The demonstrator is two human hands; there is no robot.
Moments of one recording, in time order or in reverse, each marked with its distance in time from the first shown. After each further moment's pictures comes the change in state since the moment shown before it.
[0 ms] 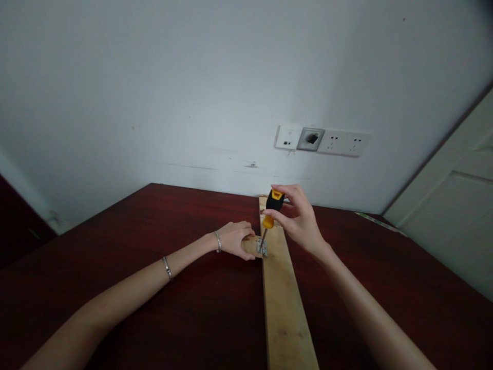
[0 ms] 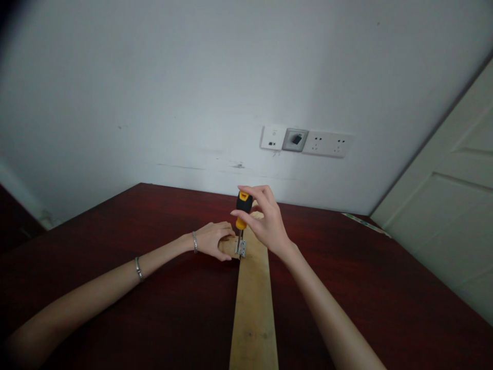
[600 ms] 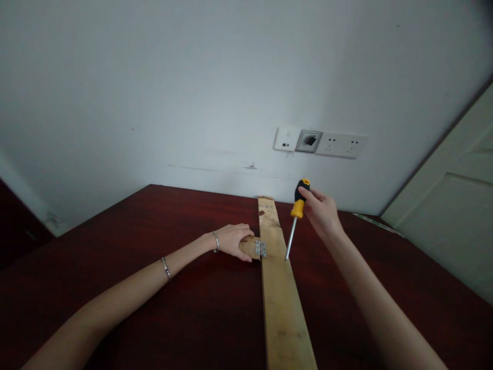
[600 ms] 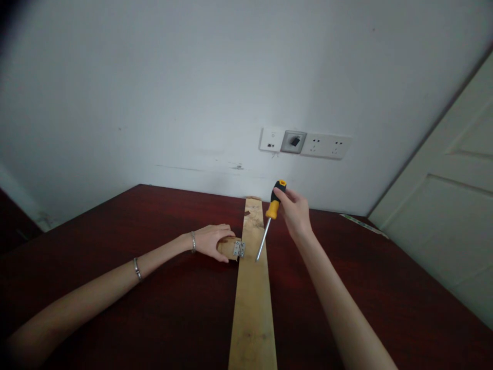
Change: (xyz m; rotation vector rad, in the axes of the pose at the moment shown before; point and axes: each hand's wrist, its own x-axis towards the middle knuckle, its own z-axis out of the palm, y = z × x) left_hand 0.001 -0.008 0.004 0.000 -0.065 0.058; right_hand 0.007 0.069 -0.031 0.498 0.391 0.705
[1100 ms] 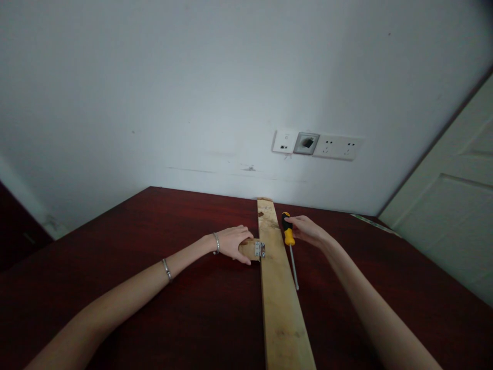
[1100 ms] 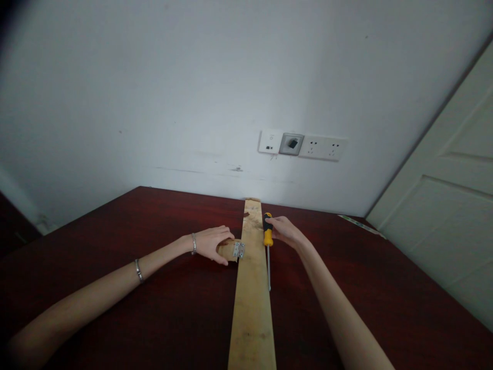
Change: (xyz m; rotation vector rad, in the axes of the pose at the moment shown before) left_hand 0.002 -0.002 0.004 -0.036 -0.016 0.032; right_hand -0.005 0.046 -0.021 -0.164 -0.266 0.572
